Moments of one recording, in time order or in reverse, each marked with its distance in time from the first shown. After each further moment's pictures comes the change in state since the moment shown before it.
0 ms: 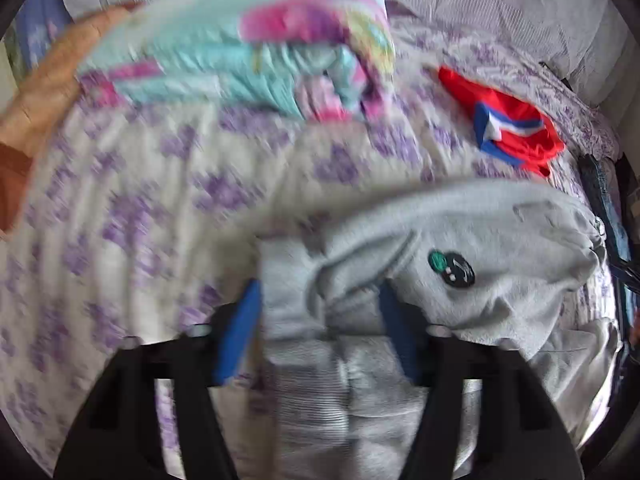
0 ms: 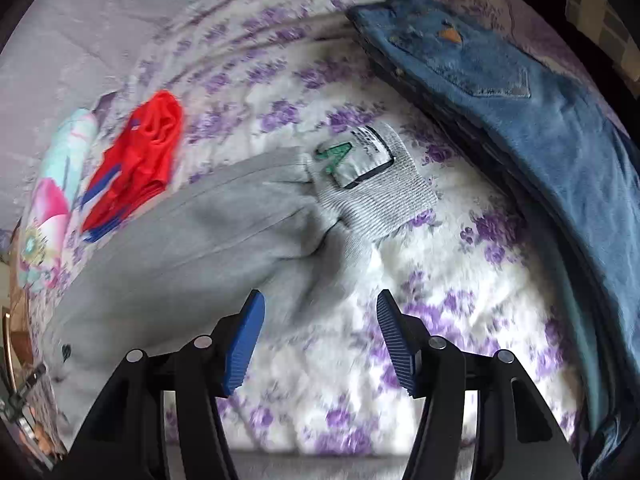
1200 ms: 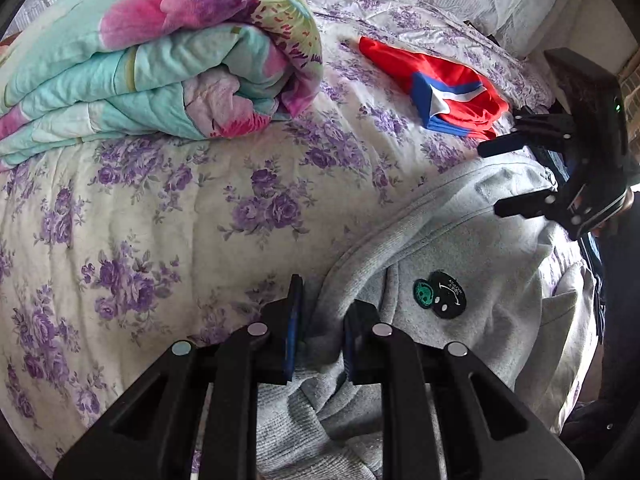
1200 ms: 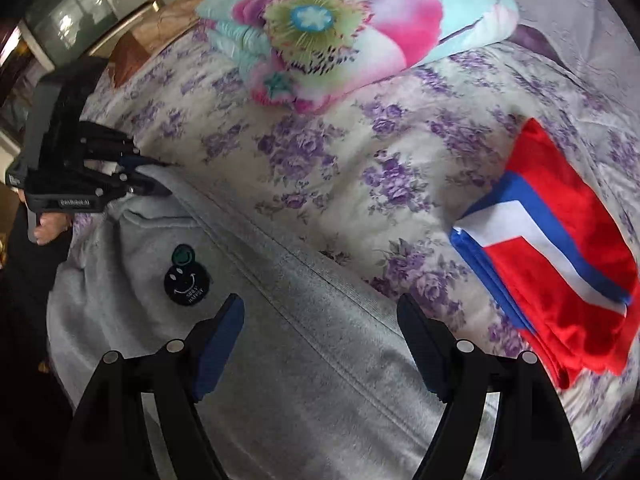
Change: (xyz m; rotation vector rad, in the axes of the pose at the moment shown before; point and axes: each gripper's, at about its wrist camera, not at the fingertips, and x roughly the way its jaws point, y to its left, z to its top) left arm 0.073 -0.005 0.037 0.208 0.099 -0.337; right arm 0.131 0.387 0.002 -1.129 0.306 0.239
